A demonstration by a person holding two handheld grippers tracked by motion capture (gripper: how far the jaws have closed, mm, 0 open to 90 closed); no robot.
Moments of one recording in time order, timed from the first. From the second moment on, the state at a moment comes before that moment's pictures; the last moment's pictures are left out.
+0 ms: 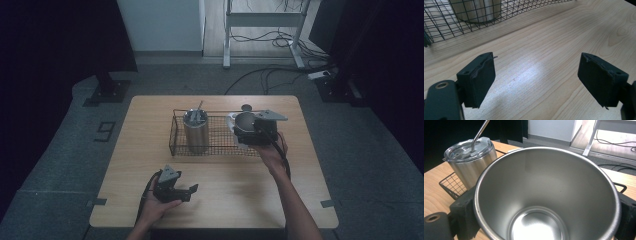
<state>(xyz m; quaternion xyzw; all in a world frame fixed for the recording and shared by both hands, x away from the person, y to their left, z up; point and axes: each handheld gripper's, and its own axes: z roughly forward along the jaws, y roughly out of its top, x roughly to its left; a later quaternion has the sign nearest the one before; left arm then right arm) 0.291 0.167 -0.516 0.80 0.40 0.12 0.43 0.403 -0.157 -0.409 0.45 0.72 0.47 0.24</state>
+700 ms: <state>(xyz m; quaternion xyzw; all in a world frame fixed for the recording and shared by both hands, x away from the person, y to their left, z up) 0.291 0.169 -0.516 0.80 0.40 0.12 0.43 0.430 -0.154 -0.410 0.46 0.72 0.46 0.24</state>
